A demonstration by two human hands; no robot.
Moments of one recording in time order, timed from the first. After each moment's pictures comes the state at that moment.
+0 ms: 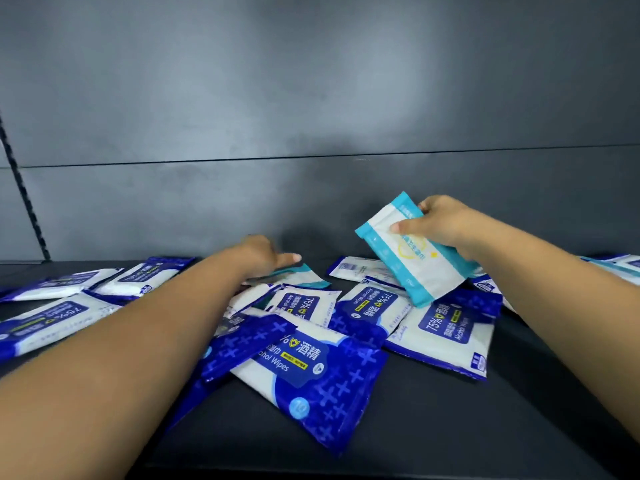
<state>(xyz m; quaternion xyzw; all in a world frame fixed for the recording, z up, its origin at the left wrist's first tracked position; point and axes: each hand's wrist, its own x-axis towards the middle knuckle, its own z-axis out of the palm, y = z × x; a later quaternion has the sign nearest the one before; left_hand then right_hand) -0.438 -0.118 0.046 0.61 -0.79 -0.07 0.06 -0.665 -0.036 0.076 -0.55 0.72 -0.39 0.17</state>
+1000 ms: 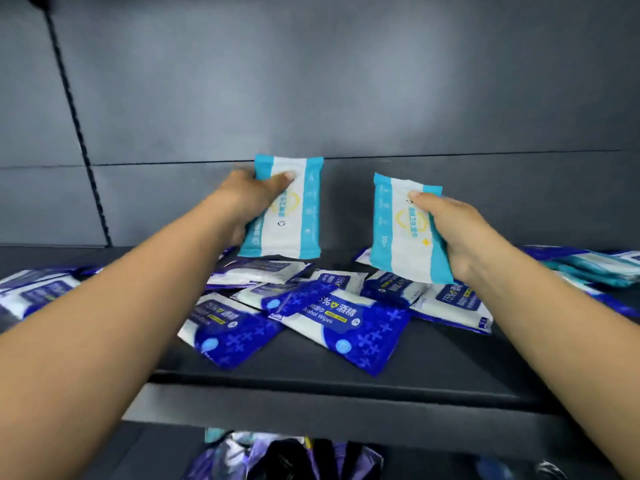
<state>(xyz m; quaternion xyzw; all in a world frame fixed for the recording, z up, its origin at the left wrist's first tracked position) -0.385 -0.039 0.097 0.41 -0.63 -0.41 0.52 -0.593 0.037 0.070 -0.40 0.50 -0.64 0.42</state>
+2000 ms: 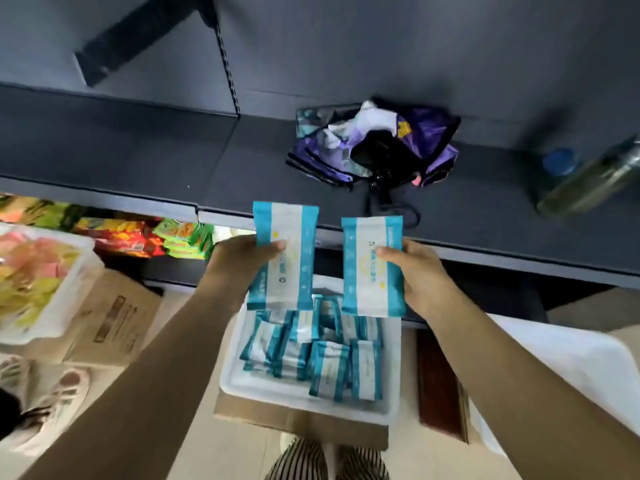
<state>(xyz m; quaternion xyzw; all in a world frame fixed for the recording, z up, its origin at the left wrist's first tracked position) -0.088 0.199 -0.287 0.61 -0.38 -0.60 0.36 -0.306 0.235 -0.292 -0.23 0.64 -0.45 0.57</state>
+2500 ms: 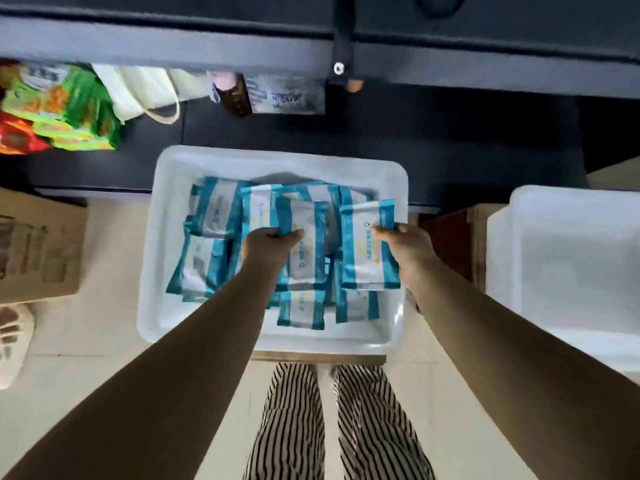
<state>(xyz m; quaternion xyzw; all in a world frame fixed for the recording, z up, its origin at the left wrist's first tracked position) -0.186 0.226 -0.591 0.74 -0.33 -0.55 0.18 -0.357 0.266 -0.595 -0.08 0.80 -0.31 0.51</state>
